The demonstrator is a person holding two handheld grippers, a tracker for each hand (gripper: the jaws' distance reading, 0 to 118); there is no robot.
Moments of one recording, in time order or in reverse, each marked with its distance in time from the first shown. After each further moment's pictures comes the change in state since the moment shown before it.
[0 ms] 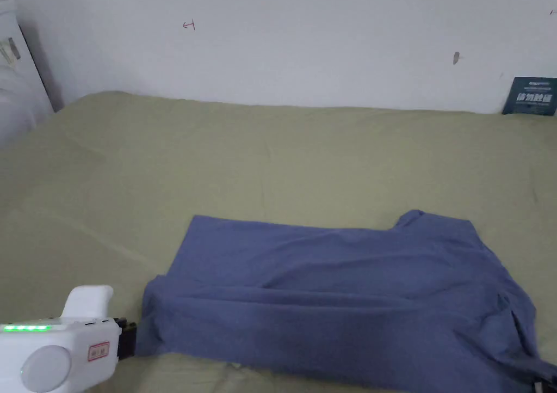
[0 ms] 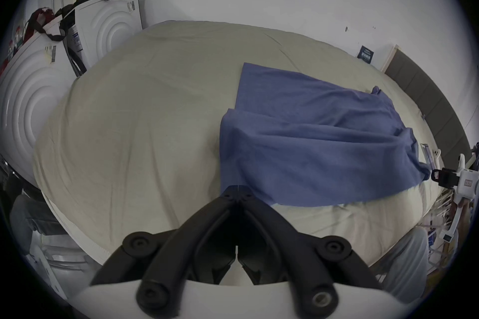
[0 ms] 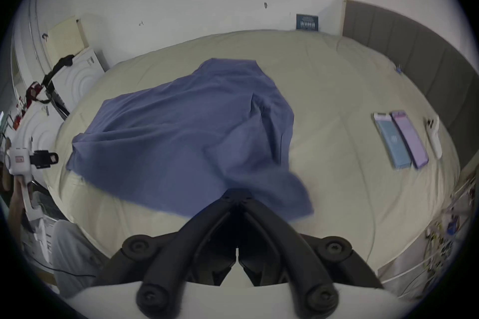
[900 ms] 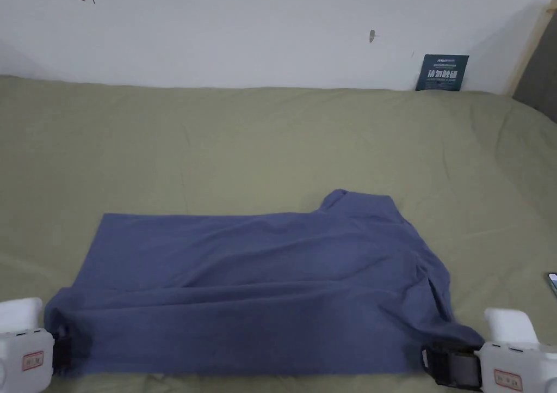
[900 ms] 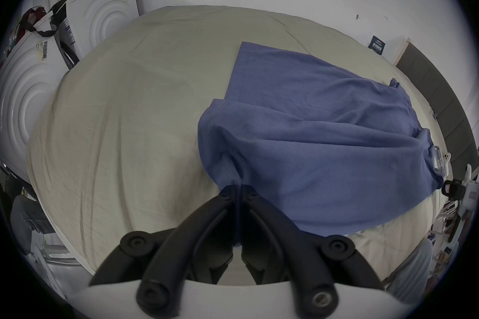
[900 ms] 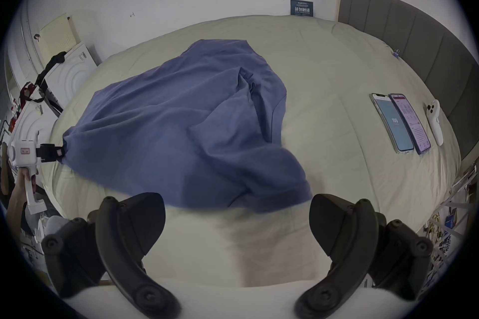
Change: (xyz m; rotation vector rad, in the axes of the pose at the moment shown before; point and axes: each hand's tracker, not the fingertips) left arm 0.026 0.016 -0.051 -0.075 0.032 0.011; right arm 0.012 0.004 -0.057 -0.086 -0.059 -0.011
